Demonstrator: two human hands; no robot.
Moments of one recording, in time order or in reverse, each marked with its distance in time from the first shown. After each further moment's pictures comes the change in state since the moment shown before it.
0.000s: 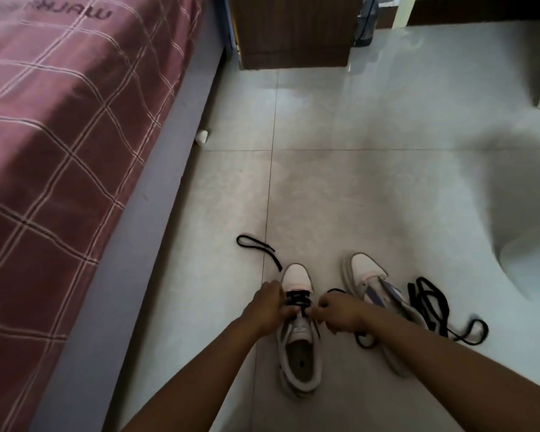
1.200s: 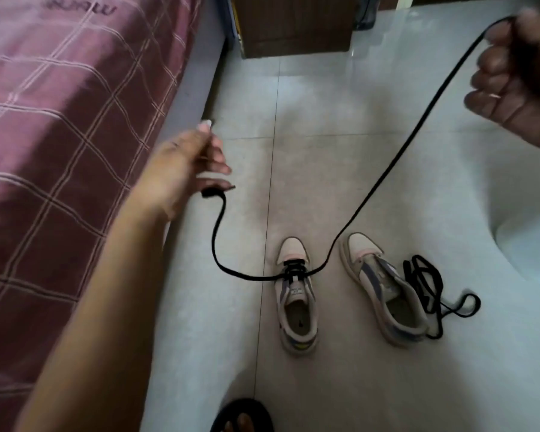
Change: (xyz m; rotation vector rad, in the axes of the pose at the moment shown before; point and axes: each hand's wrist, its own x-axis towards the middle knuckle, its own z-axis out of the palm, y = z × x) left_hand -0.083 0.052 -0.218 -0.937 0.283 0.443; right_hand -0.145 0.016 -0.266 1.058 0.561 -0.801
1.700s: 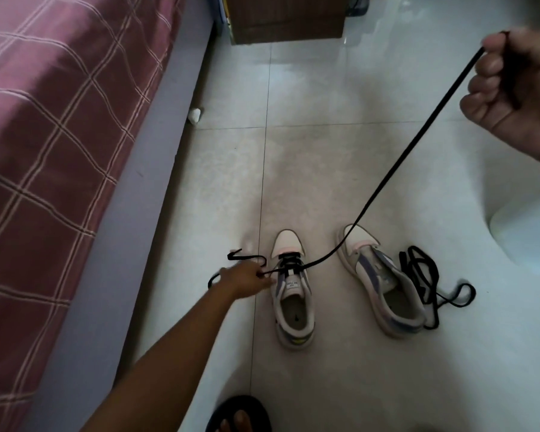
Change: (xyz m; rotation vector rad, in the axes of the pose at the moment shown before) left_hand -0.035 -0.219 0.050 1.157 -0.342 -0.489; right_hand -0.014 0.020 0.011 0.083 0.083 0.078
